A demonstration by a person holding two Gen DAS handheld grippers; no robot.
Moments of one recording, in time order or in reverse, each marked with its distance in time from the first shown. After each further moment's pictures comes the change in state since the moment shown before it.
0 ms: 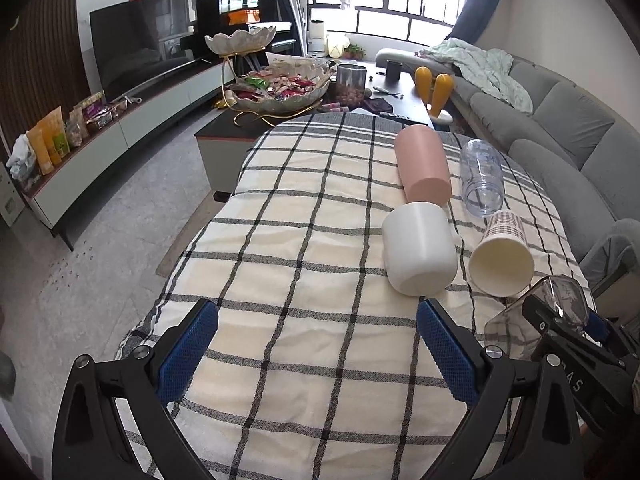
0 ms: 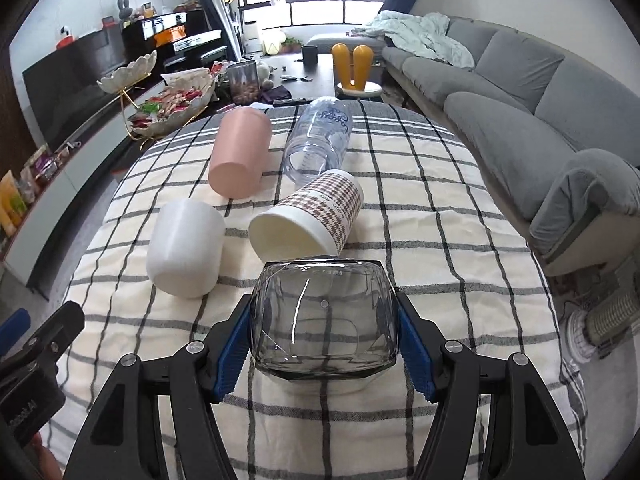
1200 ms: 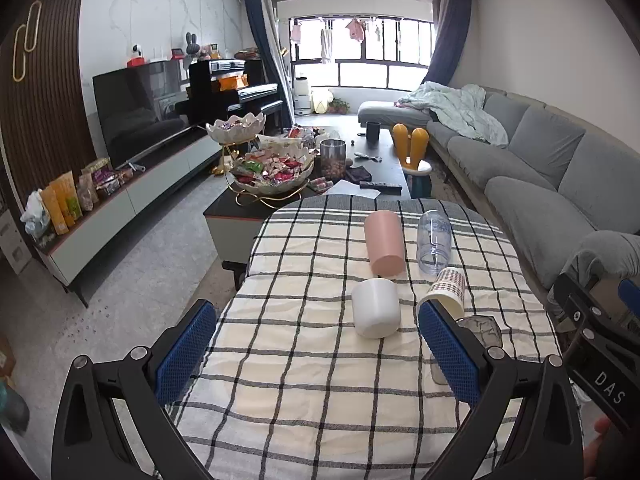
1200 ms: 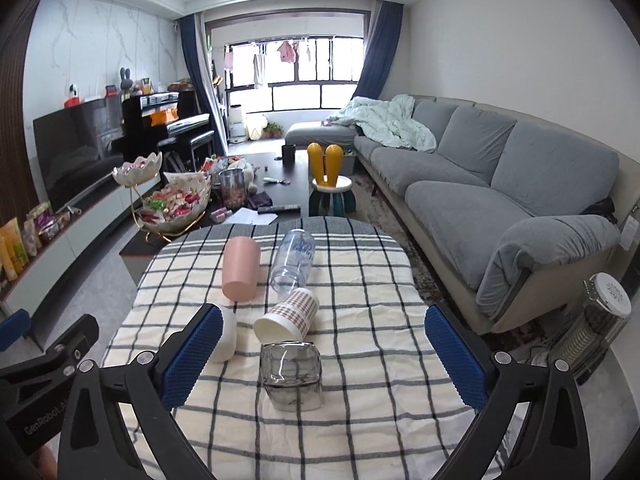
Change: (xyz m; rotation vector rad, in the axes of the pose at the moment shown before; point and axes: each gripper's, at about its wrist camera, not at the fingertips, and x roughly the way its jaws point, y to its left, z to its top) left arm -0.130 -0.018 0.025 0.083 -0.211 -0.001; right arm -0.166 -0.016 0.017 0.048 -0.331 -0.078
